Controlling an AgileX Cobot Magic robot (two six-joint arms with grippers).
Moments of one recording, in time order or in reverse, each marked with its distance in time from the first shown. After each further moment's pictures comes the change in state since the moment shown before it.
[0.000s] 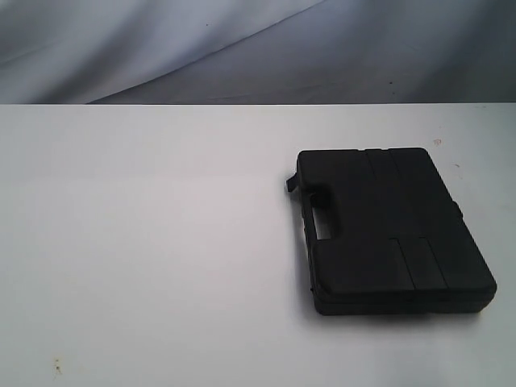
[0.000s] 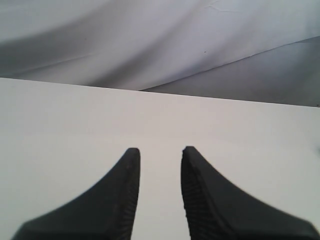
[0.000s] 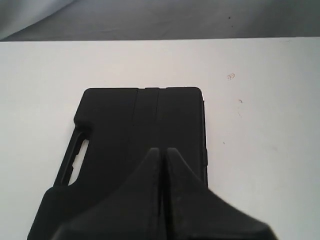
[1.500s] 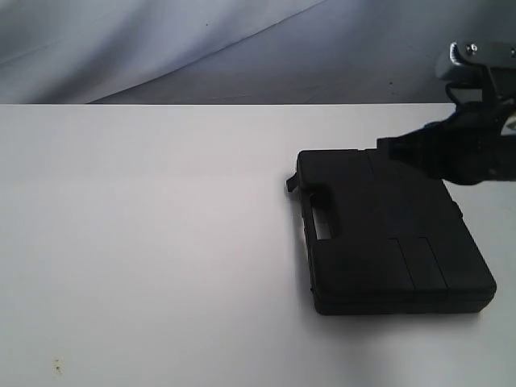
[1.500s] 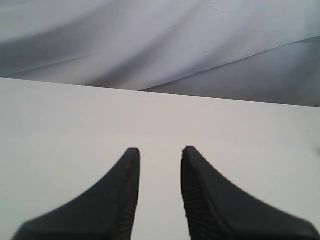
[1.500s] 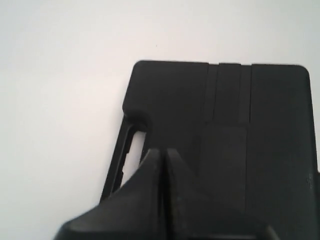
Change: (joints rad) left arm 0.000 0.000 0.000 0.000 0.000 0.000; right arm 0.231 0.520 -0.168 0.052 -0.189 0.060
